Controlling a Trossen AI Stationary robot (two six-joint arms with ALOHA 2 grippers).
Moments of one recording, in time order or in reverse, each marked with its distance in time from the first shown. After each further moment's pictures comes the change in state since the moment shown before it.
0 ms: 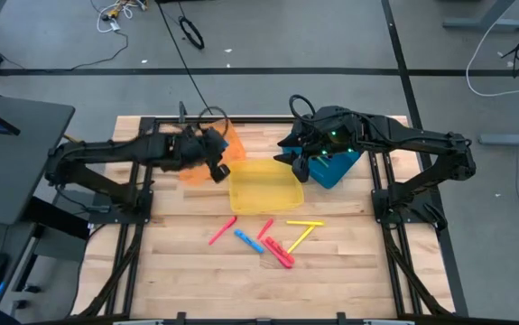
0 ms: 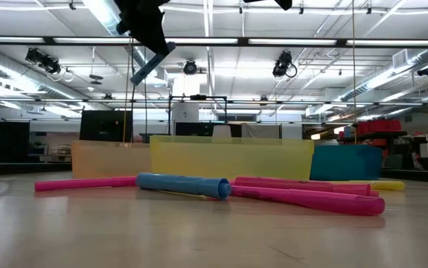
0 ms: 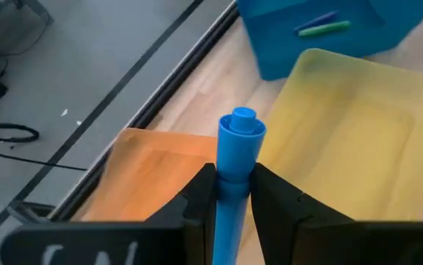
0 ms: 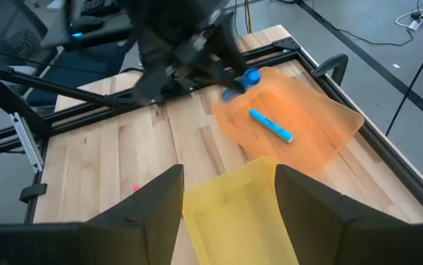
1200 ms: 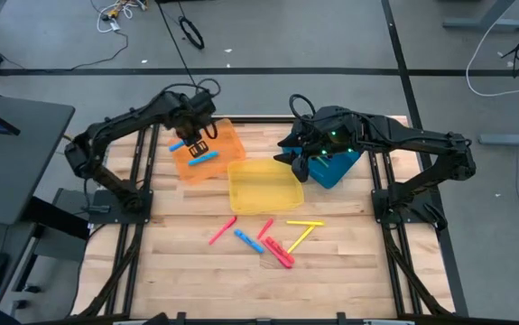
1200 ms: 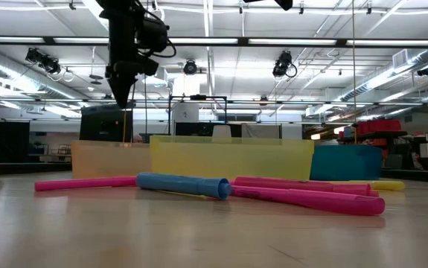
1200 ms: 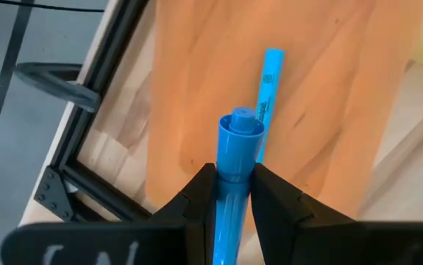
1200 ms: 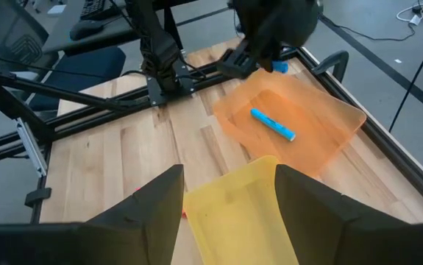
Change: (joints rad) left arm 0.546 0.211 0.055 -0.371 0.324 0.389; right arm 0.000 0.000 0.000 0.001 0.000 0.027
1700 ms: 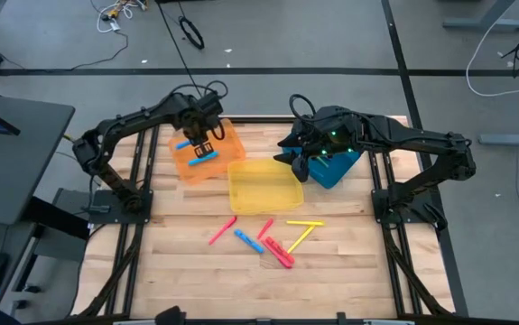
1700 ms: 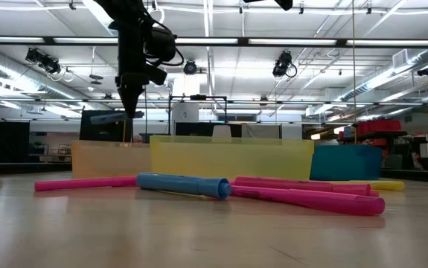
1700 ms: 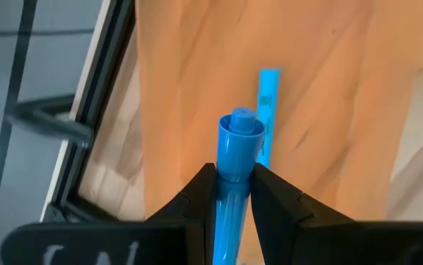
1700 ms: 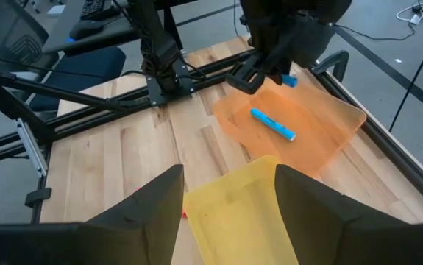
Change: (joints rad) left arm -0.004 0.074 0.000 0.082 0.001 0.088; right arm 0.000 0.000 0.000 0.000 0.000 0.002
